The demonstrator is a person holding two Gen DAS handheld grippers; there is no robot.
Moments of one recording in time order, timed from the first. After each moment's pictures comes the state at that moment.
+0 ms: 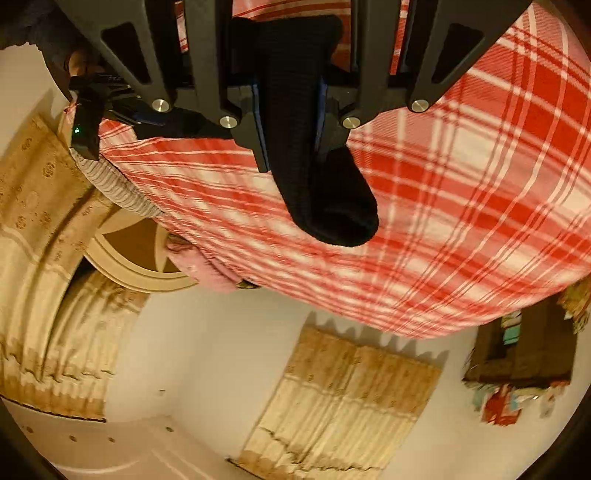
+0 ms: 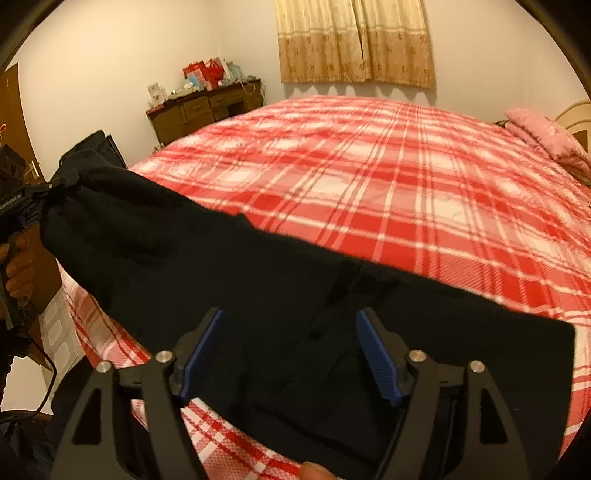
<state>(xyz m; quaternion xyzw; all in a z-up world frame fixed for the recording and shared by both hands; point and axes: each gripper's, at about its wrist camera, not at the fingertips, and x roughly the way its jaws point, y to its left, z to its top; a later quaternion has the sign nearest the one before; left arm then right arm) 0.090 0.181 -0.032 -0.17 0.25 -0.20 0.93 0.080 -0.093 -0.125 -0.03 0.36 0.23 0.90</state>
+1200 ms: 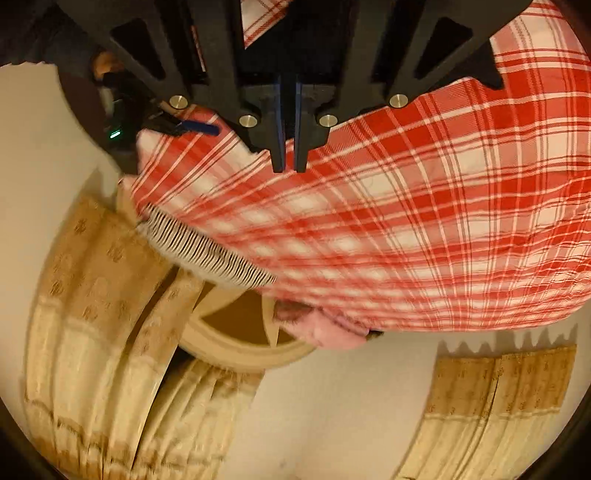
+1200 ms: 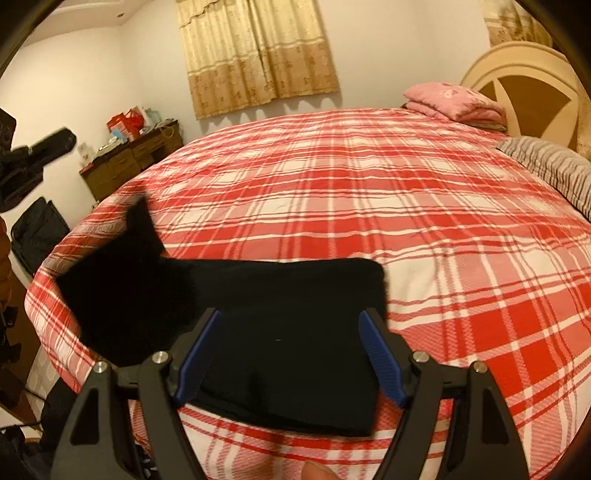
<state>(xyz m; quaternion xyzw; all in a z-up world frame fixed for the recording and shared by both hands) 0.140 -0.077 0.009 -0.05 0.30 -0.40 0.87 0.045 -0.257 -0.111 0.06 0.34 0.09 0.93</state>
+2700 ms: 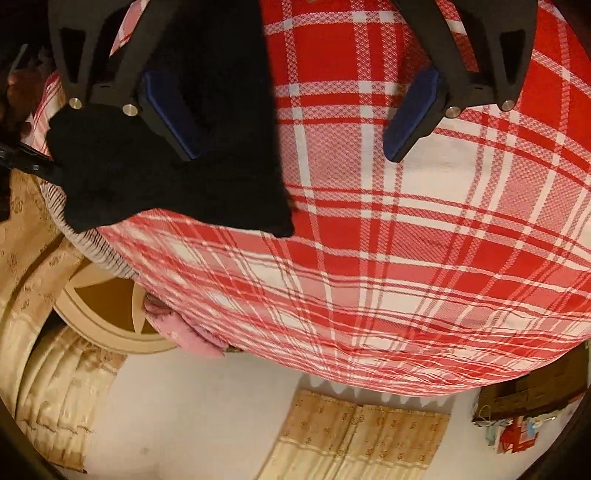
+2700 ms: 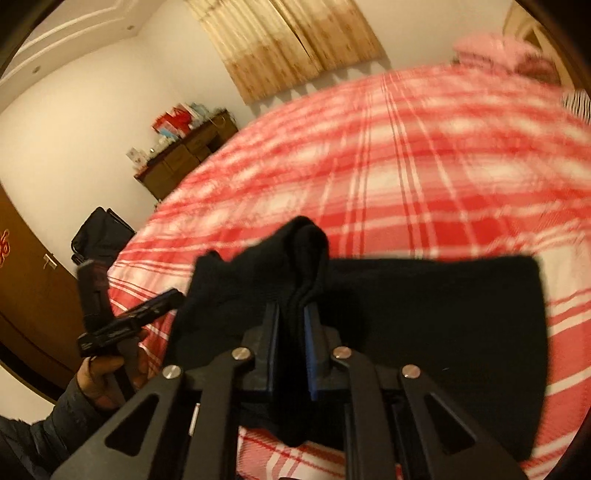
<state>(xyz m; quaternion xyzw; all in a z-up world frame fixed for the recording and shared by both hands) 0.146 0.074 -0.131 -0.14 0.35 -0.18 0.91 0.071 -0.194 -0.104 0.14 0.37 0.23 0.89</state>
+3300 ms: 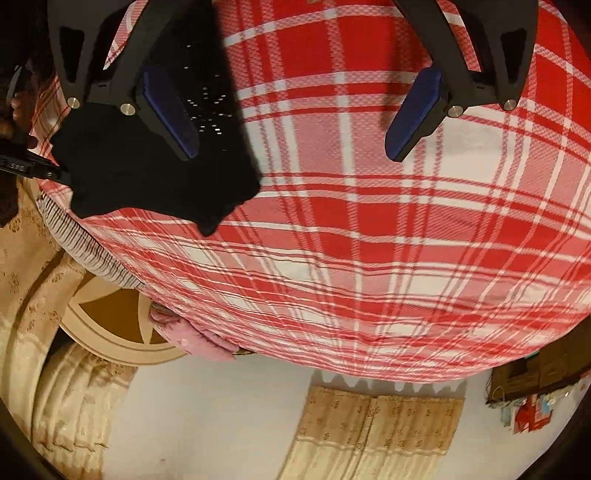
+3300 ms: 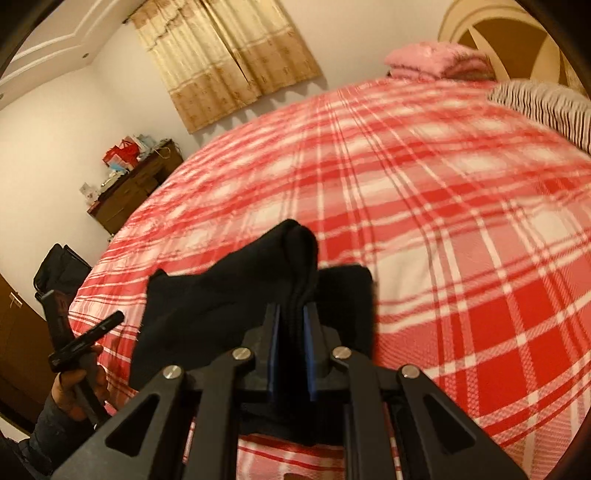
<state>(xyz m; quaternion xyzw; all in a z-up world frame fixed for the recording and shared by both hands) 0.145 0.039 -0.121 -0.09 0.35 -0.19 0.91 0.060 -0.290 -0.111 0.17 0.37 0.12 0.90</state>
